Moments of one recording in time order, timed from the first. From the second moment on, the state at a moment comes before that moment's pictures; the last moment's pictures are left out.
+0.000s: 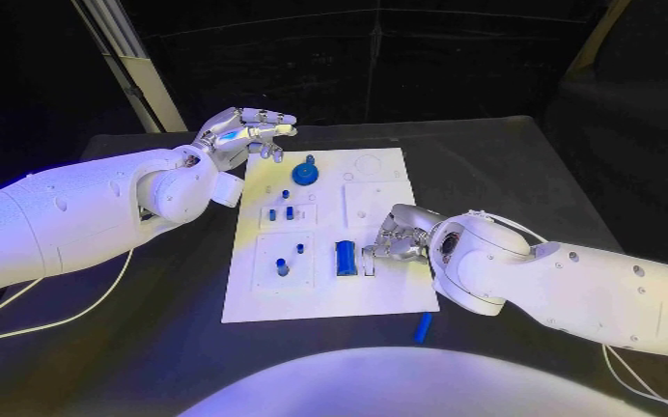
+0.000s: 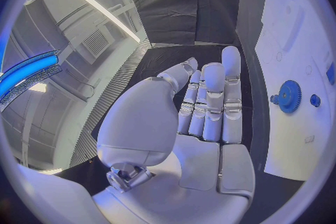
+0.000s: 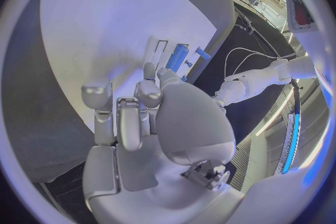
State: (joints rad) left arm 1.25 -0.79 -0.21 1.33 0.05 -0.01 0.41; left_hand 1.32 -0.07 0.38 -0.10 0.14 1.01 0.18 0.16 0.07 1.08 0.11 0.28 0.08 1.22 0.02 1.07 0.49 0.18 1.19 0.12 0.66 0.71; right arm 0.87 -0.85 0.06 1.80 -1.36 -0.26 -0.61; right_hand 1.31 0.00 -0.03 0.29 0.44 1.19 0.04 0.19 0.28 1.41 -0.03 1.01 1.13 1.47 -0.08 1.50 1.31 0.13 1.27 0.03 1.24 0.91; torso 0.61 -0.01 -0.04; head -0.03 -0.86
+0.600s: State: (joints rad) left arm 1.25 -0.79 -0.21 1.33 0.05 -0.01 0.41; left_hand 1.32 -0.07 0.38 -0.11 0.14 1.01 0.18 0.16 0.07 1.08 0.11 0.28 0.08 1.22 0.02 1.07 0.49 0.18 1.19 0.12 0.66 0.71; right arm 0.87 -1.06 0.06 1.92 -1.37 -0.30 -0.38; right_hand 1.39 -0.03 -0.08 0.25 0.37 1.09 0.09 0.13 0.27 1.38 0.01 0.93 1.08 1.47 -0.07 1.50 1.31 0.13 1.25 0.04 1.21 0.87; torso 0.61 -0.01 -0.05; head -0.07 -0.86
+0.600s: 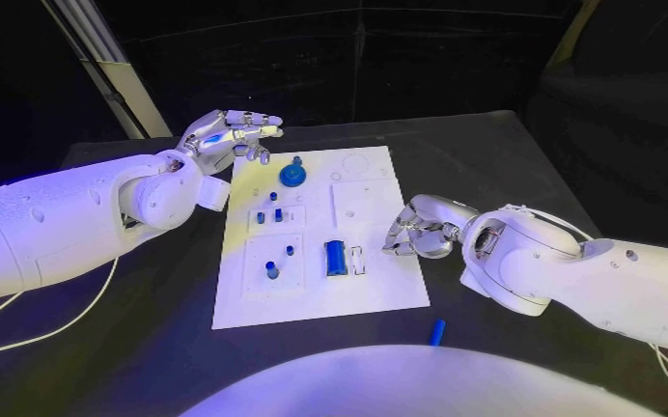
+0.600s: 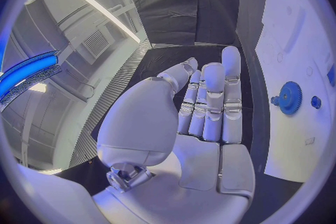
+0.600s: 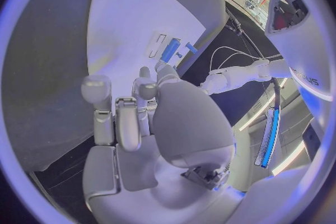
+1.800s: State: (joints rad) left arm 1.25 -0.79 -0.23 1.34 0.05 -0.01 0.41; left_hand 1.32 -0.07 0.38 -0.11 0.14 1.01 0.18 0.16 0.07 1.08 0.11 0.28 0.08 1.22 0.02 1.07 0.49 0.18 1.19 0.12 0.66 0.71; right arm 0.87 -1.19 -0.02 1.97 -1.39 -0.12 -0.53; right_hand 1.26 -0.03 -0.21 0.29 0.24 1.12 0.08 0.13 0.28 1.36 0.01 0.89 1.05 1.46 -0.07 1.45 1.31 0.13 1.23 0.05 1.16 0.82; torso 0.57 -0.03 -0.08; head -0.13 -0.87
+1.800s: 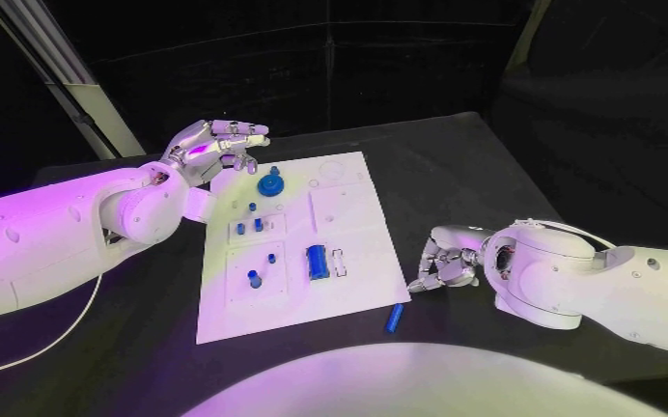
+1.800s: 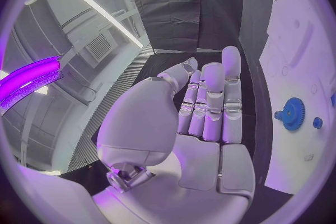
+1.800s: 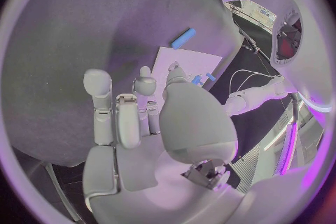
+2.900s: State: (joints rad) left arm 1.23 -0.78 -0.23 1.32 0.05 -0.01 0.41; left_hand 1.32 -0.07 0.38 -0.11 0.14 1.01 0.18 0.16 0.07 1.08 0.11 0.28 0.08 1.21 0.02 1.07 0.49 0.18 1.19 0.12 0.66 0.71; right arm 0.86 -1.19 -0.03 1.92 -1.49 -0.17 -0.04; right_hand 1.45 -0.06 0.19 -0.08 0.18 1.08 0.09 0.07 0.18 1.39 0.00 1.15 1.26 1.47 -0.06 1.48 1.31 0.13 1.23 0.05 1.21 0.89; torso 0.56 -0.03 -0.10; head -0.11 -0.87
